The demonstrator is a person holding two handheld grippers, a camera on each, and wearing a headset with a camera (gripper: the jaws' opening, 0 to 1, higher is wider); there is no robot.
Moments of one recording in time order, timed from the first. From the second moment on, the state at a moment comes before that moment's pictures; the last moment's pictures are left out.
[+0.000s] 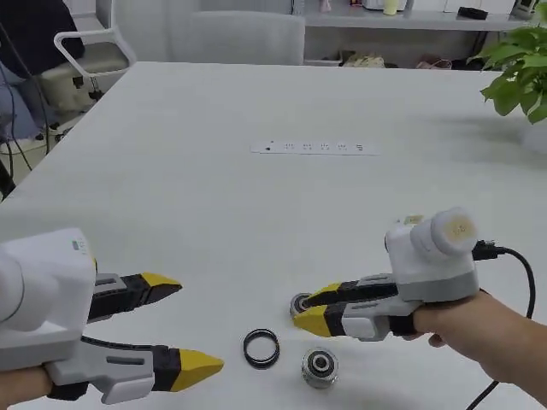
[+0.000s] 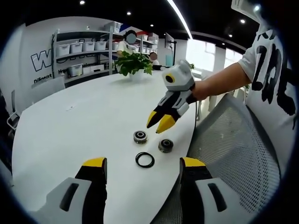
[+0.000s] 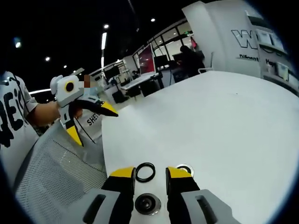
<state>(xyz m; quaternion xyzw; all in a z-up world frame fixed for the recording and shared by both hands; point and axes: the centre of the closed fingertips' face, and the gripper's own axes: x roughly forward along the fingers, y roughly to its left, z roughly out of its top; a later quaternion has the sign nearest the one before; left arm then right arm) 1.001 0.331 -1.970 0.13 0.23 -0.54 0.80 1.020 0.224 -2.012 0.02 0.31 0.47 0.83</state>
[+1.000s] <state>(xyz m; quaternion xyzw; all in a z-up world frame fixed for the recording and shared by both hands) 0.995 0.329 -1.957 0.15 0.21 -0.54 0.80 0.982 0.173 -1.989 -0.07 0.26 0.42 0.87</state>
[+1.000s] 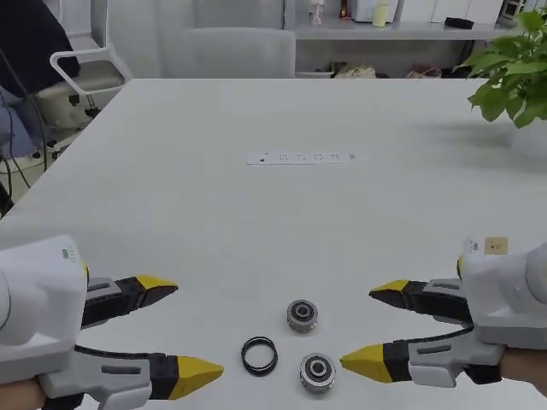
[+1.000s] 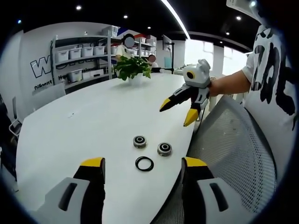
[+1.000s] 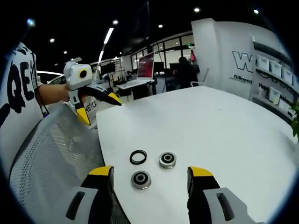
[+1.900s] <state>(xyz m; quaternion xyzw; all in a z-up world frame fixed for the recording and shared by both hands) 0.990 0.336 -1.961 0.16 0.21 -0.53 0.81 0.963 0.150 -1.991 -0.09 0.26 0.39 0.88</state>
